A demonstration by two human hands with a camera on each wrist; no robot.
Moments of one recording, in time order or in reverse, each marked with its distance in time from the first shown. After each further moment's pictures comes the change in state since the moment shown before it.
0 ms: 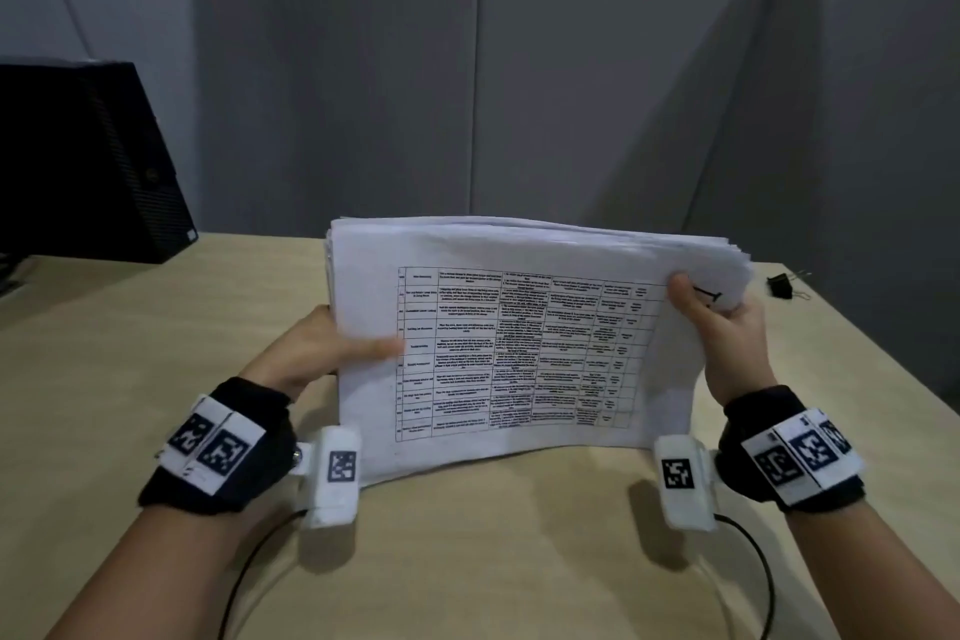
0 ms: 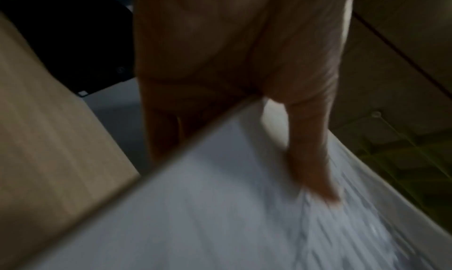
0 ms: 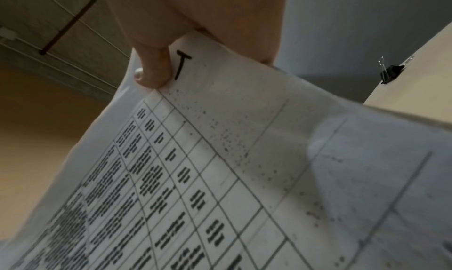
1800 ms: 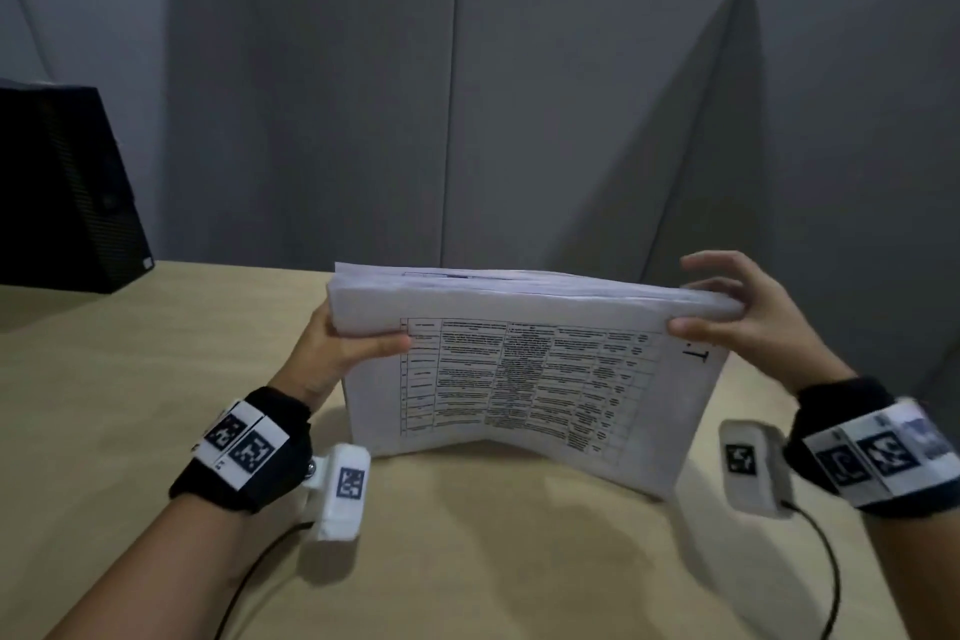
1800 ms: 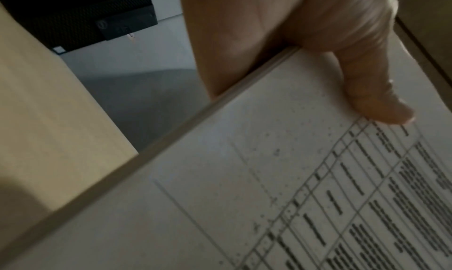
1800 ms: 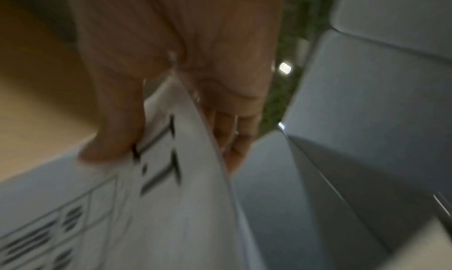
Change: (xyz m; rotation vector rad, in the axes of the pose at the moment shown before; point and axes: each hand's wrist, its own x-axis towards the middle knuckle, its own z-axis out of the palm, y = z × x) left_hand 0.035 0.010 0.030 -0.283 0.016 0.294; right_hand 0.030 -0.071 -0.041 -0.530 -0.254 -0.014
